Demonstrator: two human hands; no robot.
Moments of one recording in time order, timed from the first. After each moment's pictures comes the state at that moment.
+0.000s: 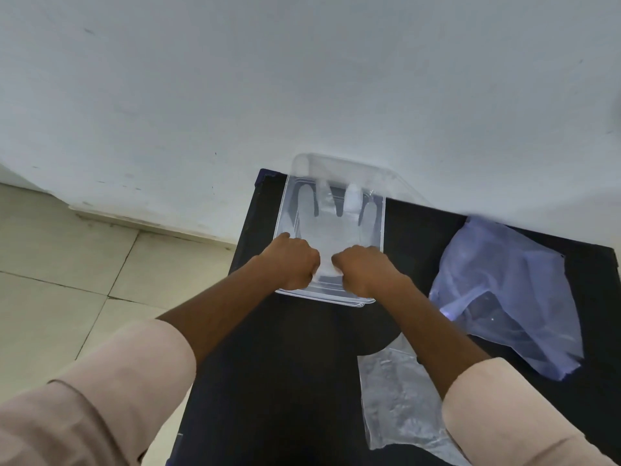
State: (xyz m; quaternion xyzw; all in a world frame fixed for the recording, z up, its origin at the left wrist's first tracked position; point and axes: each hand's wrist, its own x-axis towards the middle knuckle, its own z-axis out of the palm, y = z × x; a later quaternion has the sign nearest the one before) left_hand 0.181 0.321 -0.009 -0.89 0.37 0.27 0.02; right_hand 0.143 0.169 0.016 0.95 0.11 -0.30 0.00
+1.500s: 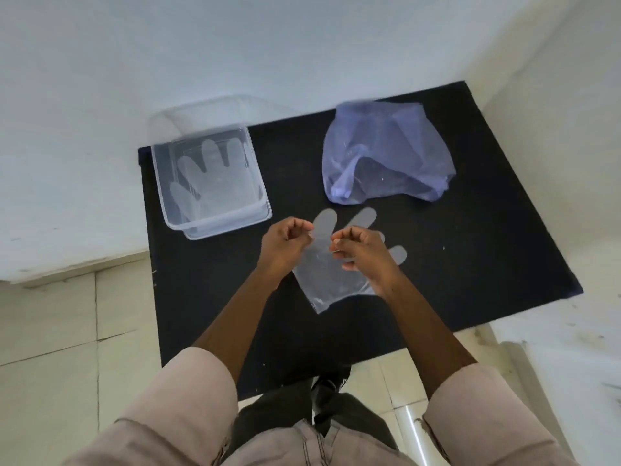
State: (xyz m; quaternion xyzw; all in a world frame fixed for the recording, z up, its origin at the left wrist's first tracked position) left_hand -0.005 0.217 -0.006 -0.80 0.05 0.33 -0.49; right_hand -0.104 0.082 0.012 0.64 -0.41 -0.08 -0.64
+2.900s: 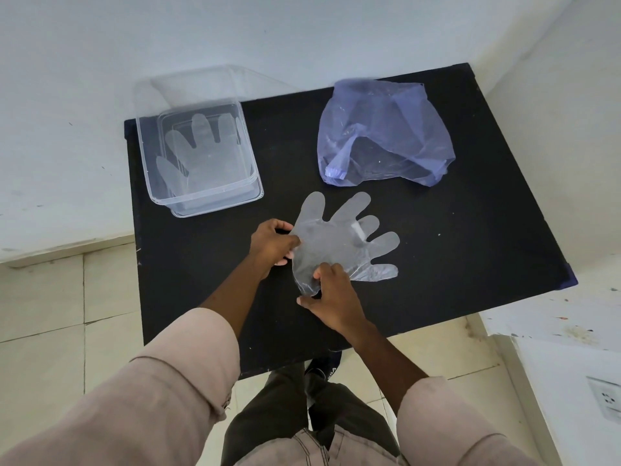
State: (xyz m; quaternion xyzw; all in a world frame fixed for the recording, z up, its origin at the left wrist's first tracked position) left_hand -0.012 0.223 -0.040 -0.80 -0.08 0.42 -0.42; right_hand -0.165 0.149 -0.059 0.88 -0.27 -0.15 -0.36
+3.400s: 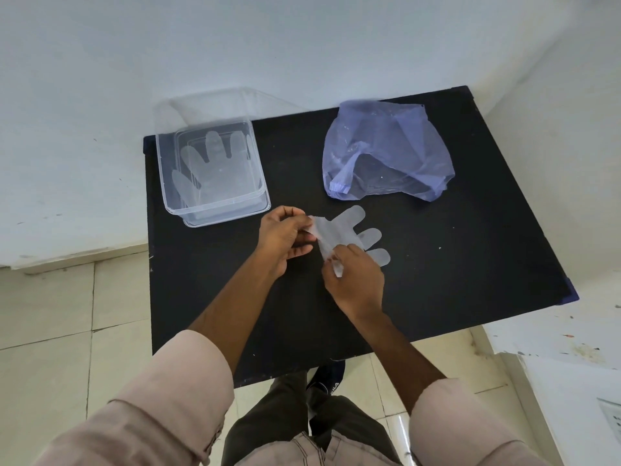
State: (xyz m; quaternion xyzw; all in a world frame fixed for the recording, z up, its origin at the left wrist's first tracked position) left_hand -0.018 0.205 0.024 -0.68 -0.15 0.38 -0.61; right_hand -0.146 0.126 -0.005 0.91 -0.30 0.07 -0.27
